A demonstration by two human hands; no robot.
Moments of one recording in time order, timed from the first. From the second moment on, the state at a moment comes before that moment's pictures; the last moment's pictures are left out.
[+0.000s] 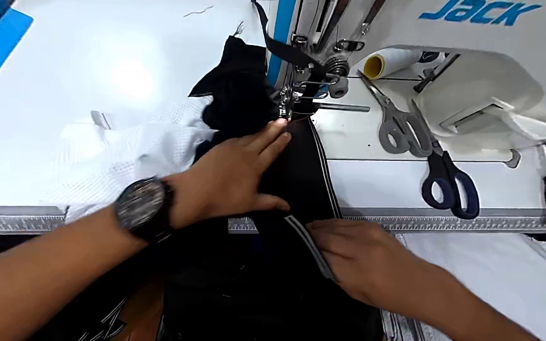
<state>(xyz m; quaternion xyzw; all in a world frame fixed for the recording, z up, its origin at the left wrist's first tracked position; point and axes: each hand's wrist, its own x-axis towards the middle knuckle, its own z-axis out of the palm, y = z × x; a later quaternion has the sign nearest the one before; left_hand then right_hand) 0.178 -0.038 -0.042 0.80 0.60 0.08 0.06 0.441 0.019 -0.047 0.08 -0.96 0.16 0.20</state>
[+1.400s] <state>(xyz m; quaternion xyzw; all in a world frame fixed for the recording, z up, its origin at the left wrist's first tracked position) 0.137 -0.041 -0.031 0.92 0.35 0.19 0.01 0.382 0.097 -0.047 0.14 -0.96 0.06 0.23</state>
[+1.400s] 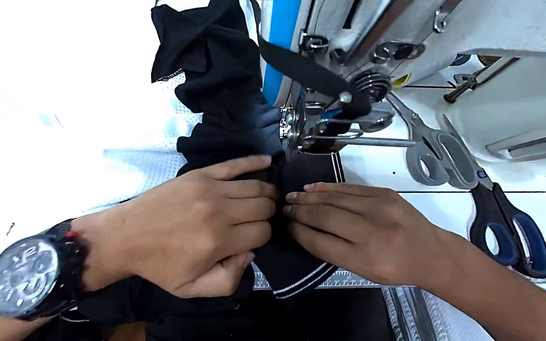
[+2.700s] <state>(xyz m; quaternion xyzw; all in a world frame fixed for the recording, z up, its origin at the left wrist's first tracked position) 0.085 0.007 -0.038 0.87 0.45 0.19 0.08 0.366 0.134 -0.044 0.03 -0.98 0.05 0.21</state>
